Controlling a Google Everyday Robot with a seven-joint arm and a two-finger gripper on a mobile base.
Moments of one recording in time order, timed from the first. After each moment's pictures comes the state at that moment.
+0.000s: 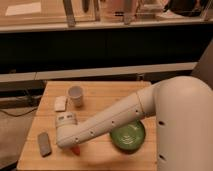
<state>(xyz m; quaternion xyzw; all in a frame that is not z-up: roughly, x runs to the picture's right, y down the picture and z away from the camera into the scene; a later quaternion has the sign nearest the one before) -0.189 0.267 0.749 -0.07 -0.24 -0.73 0.63</state>
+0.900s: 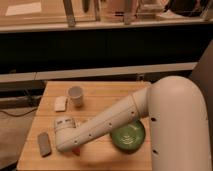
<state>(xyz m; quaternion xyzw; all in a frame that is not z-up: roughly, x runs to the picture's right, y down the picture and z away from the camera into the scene) -0.197 0.285 0.760 -0.09 -0.24 -0.72 0.64</state>
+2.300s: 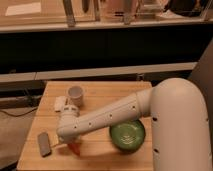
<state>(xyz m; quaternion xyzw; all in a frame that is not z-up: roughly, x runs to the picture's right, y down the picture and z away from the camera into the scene) -0.205 0.283 0.759 -0.11 -0.33 -0.72 0.60</state>
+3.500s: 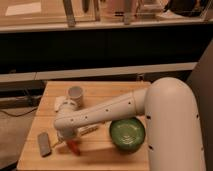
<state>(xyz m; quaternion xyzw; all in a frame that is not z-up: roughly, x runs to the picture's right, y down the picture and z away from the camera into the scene) -0.206 0.284 0.763 -0.14 -0.35 -0.73 0.57</state>
